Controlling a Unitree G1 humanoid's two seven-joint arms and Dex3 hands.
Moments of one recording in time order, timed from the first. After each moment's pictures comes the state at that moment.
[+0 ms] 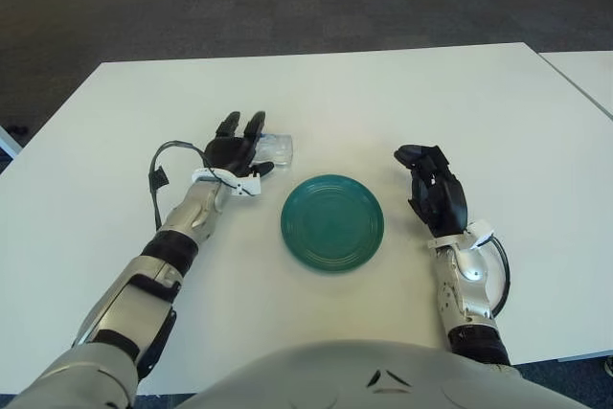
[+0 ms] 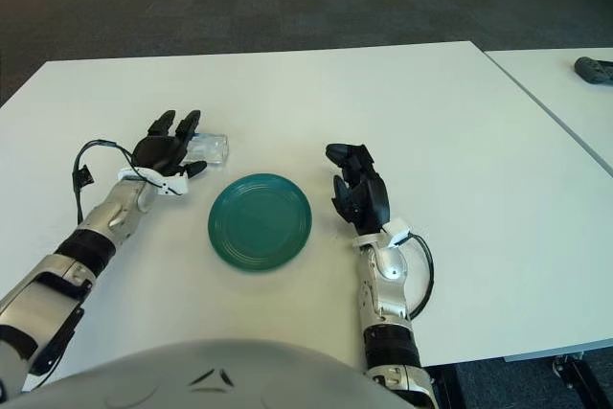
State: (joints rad) left arm -0.42 0.40 -0.40 0.66 0.87 -0.08 0.27; right arm 0.08 0.06 -0.07 0.25 0.21 -0.54 0.28
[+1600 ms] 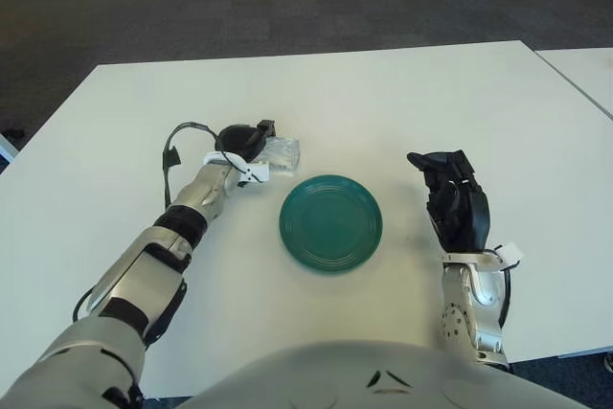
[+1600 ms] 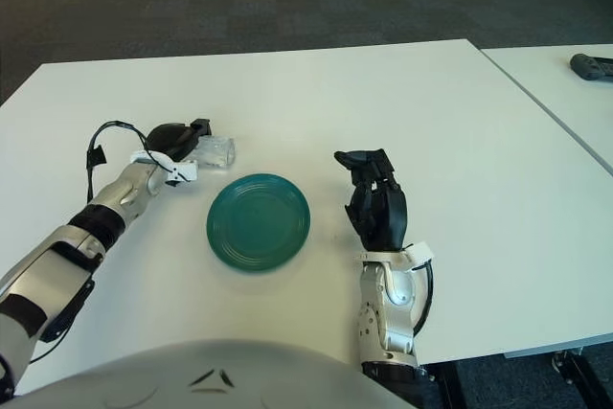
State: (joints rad) left arm -0.53 0.40 -0.50 0.74 0.80 -0.11 0.23; right arm 0.25 0.11 -0.03 -0.07 0.34 -0.46 0.24
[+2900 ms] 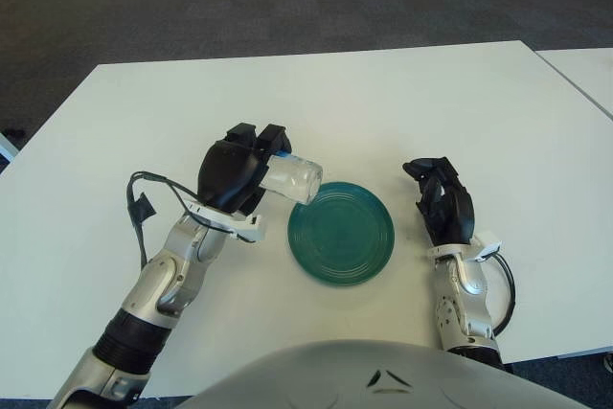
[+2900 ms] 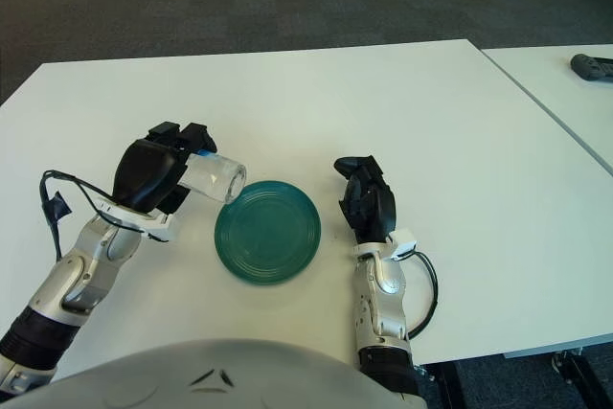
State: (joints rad) left arm 0.06 0.46 -0.28 -0.27 0.90 -0.12 0.27; right arm 0.17 0.10 -0.06 0.12 0.23 -0.42 0.13
